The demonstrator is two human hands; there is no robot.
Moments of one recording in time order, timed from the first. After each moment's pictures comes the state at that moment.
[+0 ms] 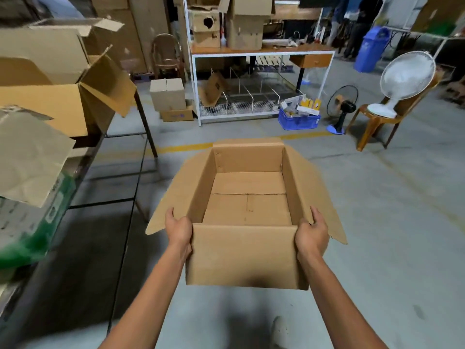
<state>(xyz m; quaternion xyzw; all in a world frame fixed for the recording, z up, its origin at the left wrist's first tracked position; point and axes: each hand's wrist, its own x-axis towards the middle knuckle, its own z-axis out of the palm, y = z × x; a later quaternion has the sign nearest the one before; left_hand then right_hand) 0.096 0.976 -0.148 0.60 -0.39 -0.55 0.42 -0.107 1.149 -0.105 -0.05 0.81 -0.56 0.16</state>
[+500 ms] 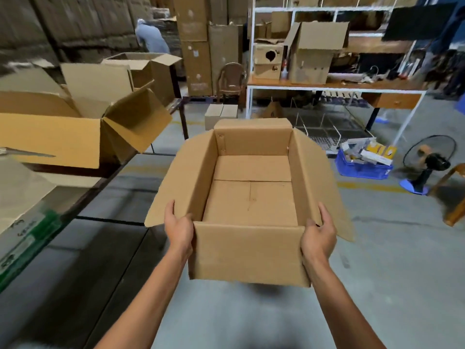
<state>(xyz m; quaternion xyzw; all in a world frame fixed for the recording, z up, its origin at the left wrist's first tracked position) -0.098 0.798 -0.078 0.62 -0.36 -0.42 0.55 -0.340 0.893 -0.055 -0.20 0.73 -0.62 0.21</state>
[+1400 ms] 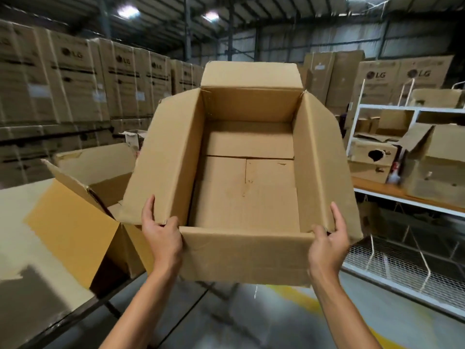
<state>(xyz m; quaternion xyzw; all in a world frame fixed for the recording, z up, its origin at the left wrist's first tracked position) -0.063 0.359 0.076 0.56 -0.28 -0.10 0.78 -0.320 0.333 0.092 -0.39 0.47 -0.74 0.29</state>
